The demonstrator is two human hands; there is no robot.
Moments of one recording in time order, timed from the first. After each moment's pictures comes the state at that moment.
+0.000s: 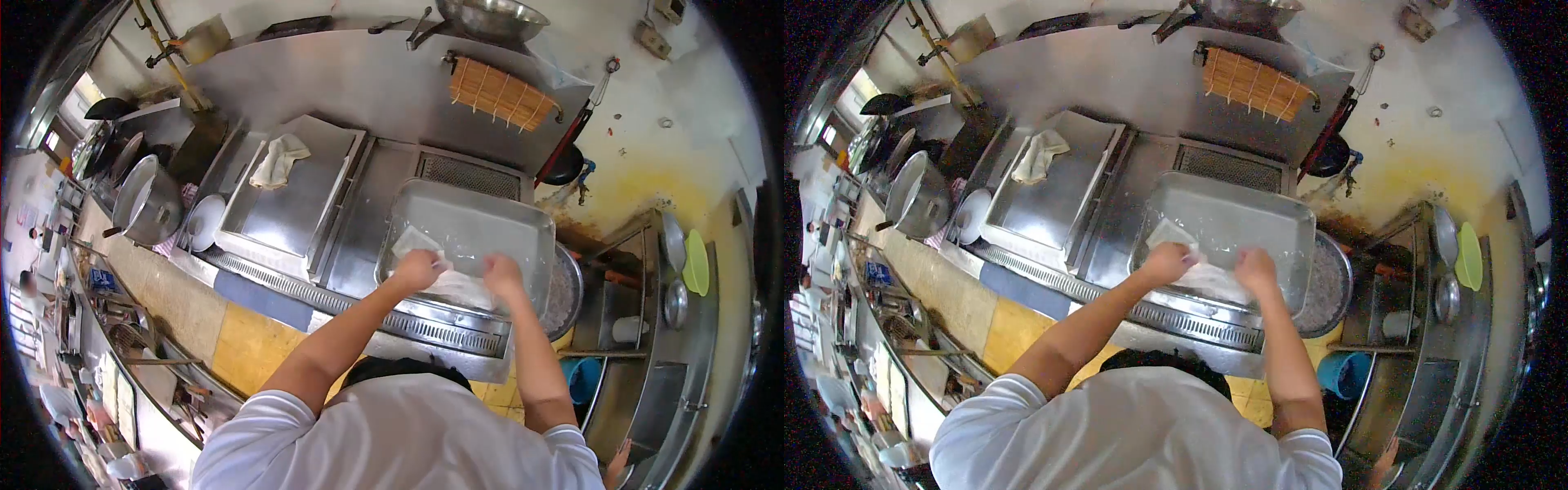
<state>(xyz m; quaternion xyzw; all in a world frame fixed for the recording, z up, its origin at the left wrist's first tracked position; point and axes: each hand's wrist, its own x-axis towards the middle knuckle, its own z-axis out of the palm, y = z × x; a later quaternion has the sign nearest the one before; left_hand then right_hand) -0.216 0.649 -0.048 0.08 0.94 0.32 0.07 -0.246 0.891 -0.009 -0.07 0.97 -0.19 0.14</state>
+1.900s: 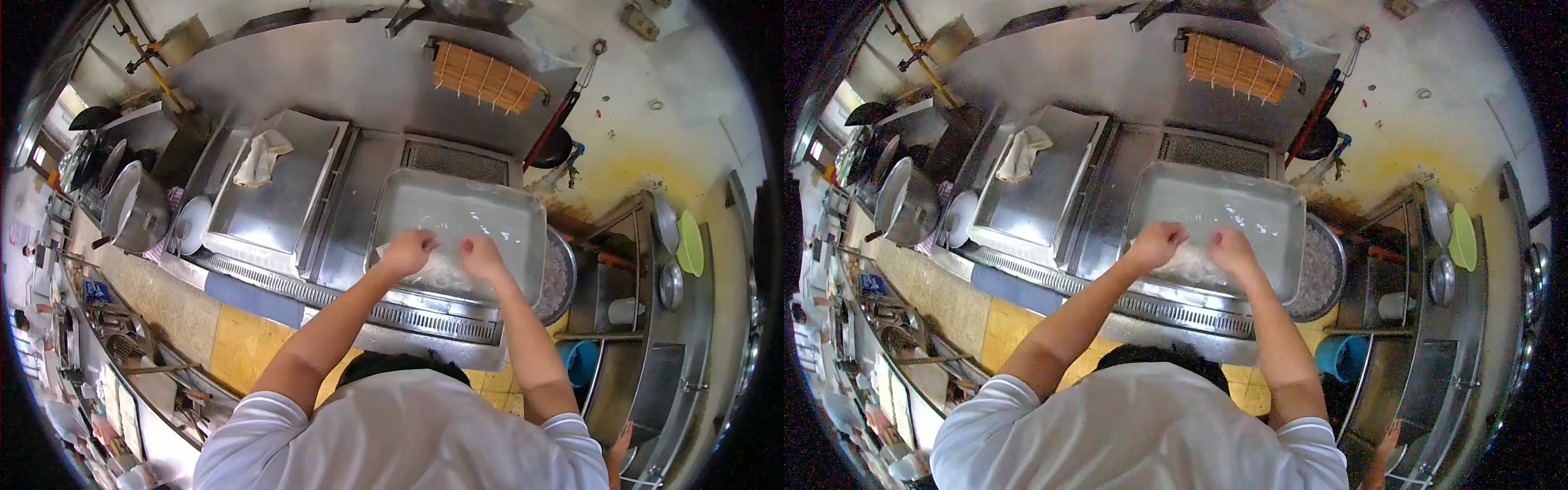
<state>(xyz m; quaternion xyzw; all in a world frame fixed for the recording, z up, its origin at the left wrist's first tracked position) -0.229 0.647 -0.033 0.10 0.92 0.39 0.02 -0.249 0.864 -0.003 -0.10 0.94 -0.29 0.13</state>
